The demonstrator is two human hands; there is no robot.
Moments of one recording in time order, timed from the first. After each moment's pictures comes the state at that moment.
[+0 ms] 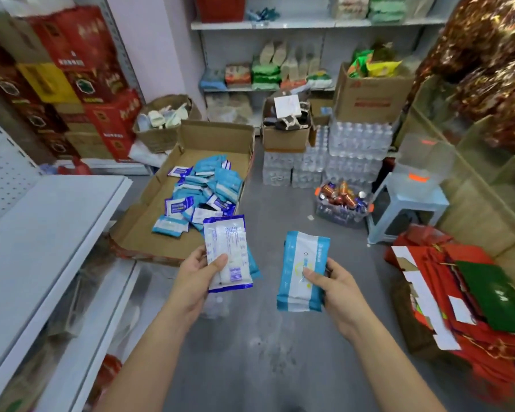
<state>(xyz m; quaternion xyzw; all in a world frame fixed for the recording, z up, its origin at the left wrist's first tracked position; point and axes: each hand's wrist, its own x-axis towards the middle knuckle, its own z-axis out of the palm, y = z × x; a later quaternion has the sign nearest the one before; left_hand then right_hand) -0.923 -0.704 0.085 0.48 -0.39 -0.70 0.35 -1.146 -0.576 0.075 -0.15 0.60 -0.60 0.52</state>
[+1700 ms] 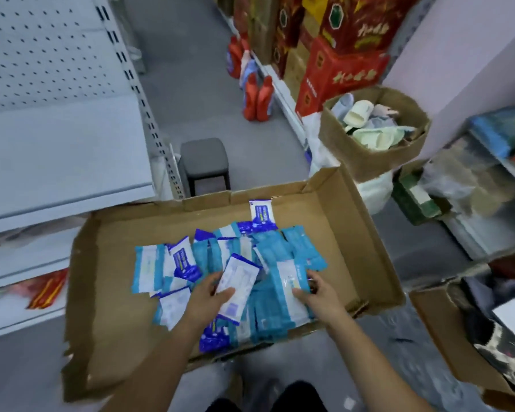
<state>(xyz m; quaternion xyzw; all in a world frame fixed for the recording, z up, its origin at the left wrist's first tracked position) -1.113 -1.245 -0.110 0.74 -0.13 -0.47 0.46 -1.310 -1.421 -0.074 -0.59 0.54 -0.04 0.60</state>
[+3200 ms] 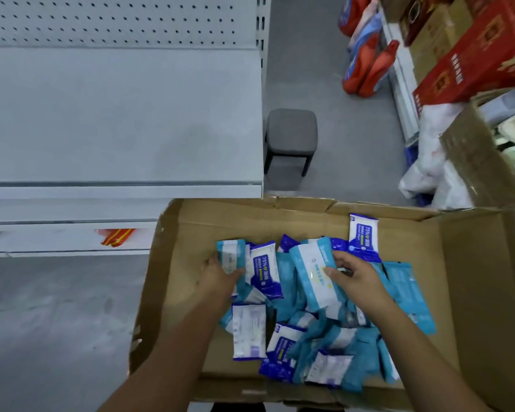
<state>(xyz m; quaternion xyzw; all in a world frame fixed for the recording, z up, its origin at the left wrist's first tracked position) -0.939 -1.184 -0.247 0.88 0.06 -0.36 0.30 -1.097 -1.445 -0.122 -0.72 0.39 0.07 0.57</state>
